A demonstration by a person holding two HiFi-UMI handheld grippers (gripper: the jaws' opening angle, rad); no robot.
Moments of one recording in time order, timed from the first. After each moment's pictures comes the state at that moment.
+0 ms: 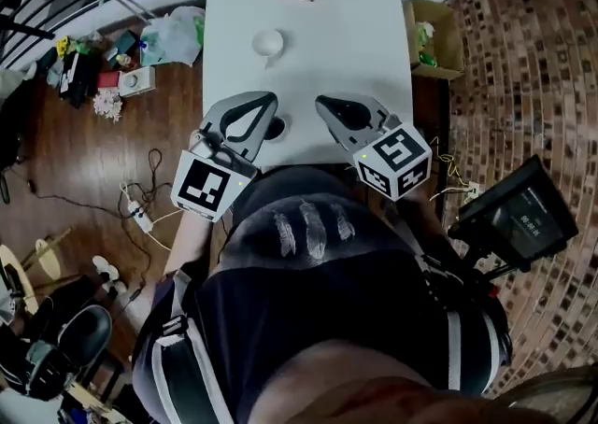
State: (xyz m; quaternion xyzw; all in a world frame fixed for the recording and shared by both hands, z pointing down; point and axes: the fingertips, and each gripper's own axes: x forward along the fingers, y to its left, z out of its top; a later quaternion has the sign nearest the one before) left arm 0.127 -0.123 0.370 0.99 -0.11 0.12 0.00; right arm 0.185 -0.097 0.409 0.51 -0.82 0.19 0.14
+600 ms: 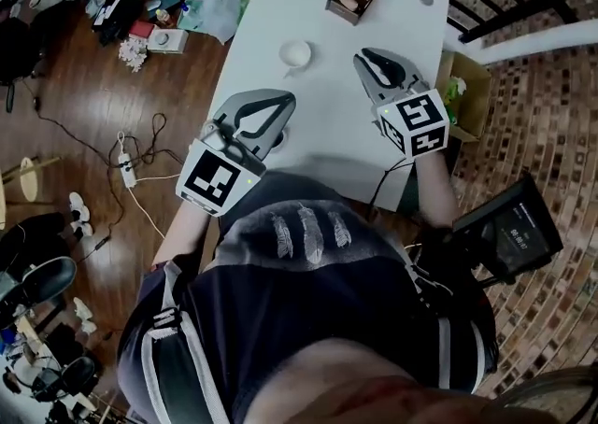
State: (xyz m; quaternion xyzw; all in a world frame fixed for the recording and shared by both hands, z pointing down) left arm 0.143 -0.151 0.366 0.97 -0.21 0.14 0.00; right arm 0.259 -0.225 0.420 0.46 -0.86 0.06 0.22
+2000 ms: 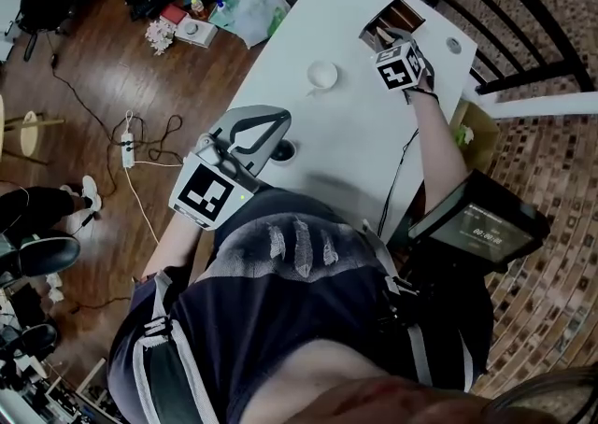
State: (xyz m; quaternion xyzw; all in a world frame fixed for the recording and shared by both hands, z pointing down) left arm 0.098 -0.152 0.358 0.94 -0.29 0.15 0.00; right arm 0.291 -0.401 0.543 0.46 -0.77 -0.03 0.45
